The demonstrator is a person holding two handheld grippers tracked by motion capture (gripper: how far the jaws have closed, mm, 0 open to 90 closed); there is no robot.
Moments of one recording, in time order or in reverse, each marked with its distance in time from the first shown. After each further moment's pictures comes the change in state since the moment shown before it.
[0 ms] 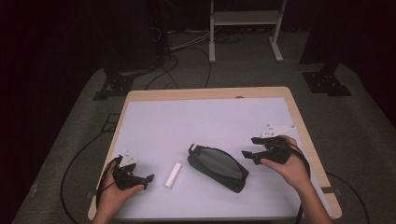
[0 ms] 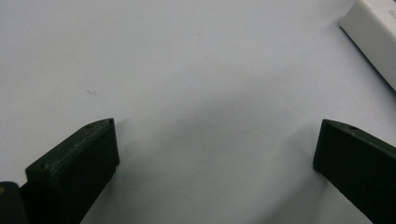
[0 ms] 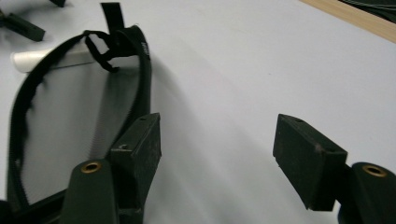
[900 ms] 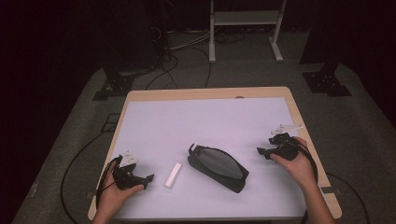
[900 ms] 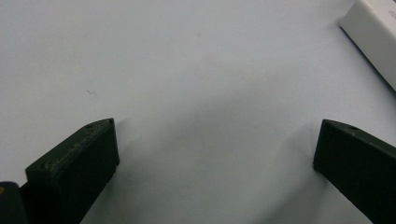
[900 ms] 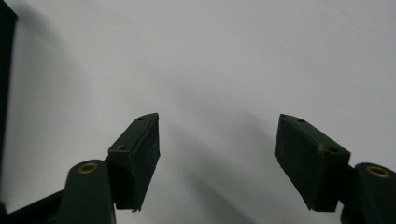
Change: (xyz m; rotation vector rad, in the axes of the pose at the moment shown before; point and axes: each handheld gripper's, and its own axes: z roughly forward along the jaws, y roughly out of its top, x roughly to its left) left arm 0.000 0.000 0.000 0.001 -0.001 -0.001; right arm -0.053 -0.042 0.014 0.136 -0.197 0.158
